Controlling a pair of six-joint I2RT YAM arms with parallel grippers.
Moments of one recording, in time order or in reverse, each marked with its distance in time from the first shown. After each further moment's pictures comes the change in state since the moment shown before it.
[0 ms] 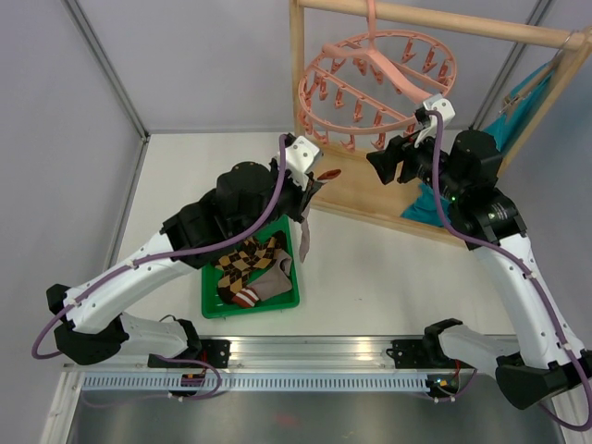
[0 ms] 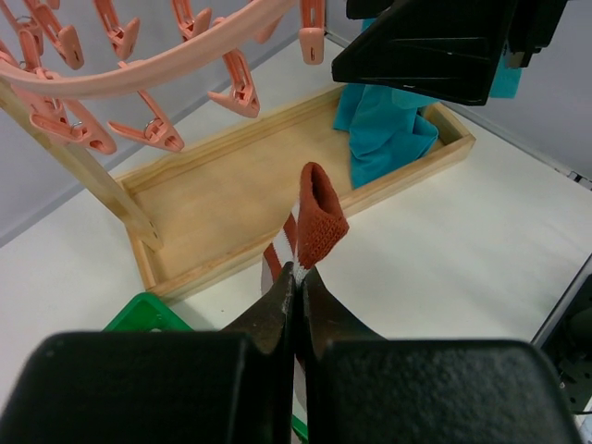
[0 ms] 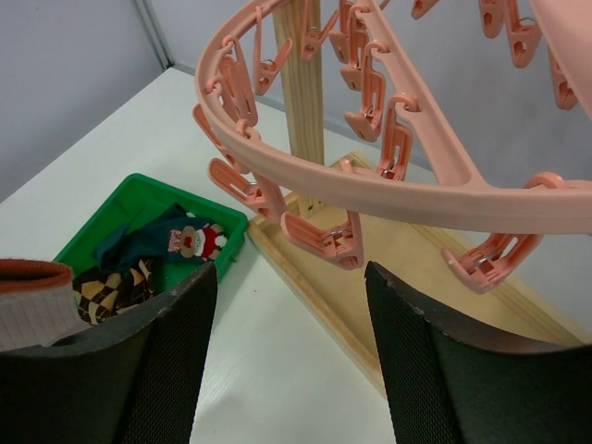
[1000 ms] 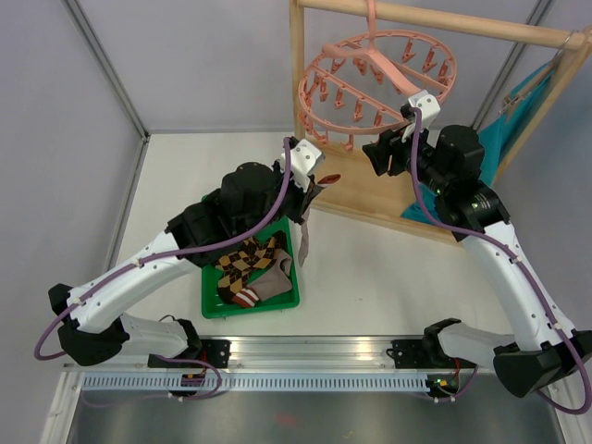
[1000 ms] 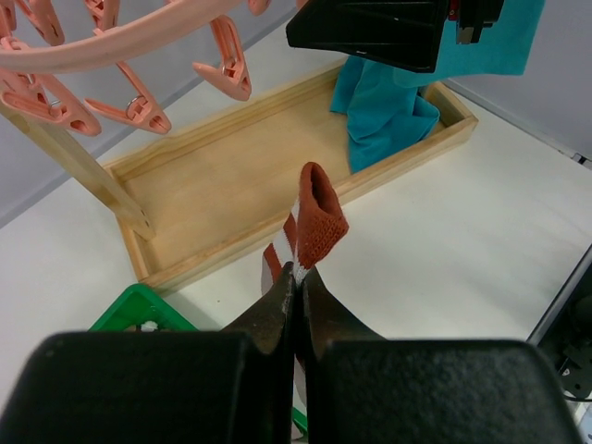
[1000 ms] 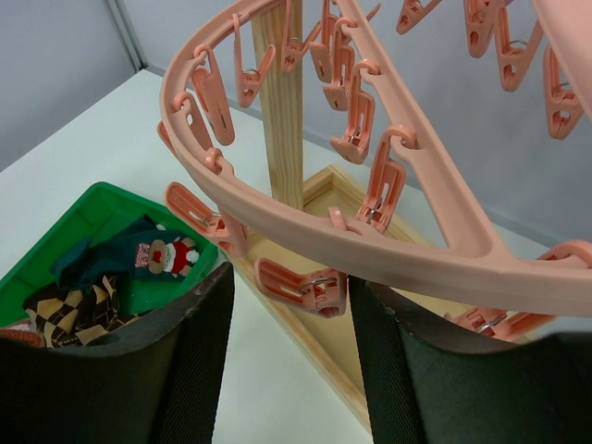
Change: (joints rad) left arm 0.029 0.000 -0.047 0.014 0.045 -0.003; right arm 0.033 0.074 -0.021 0.103 0.072 -0.059
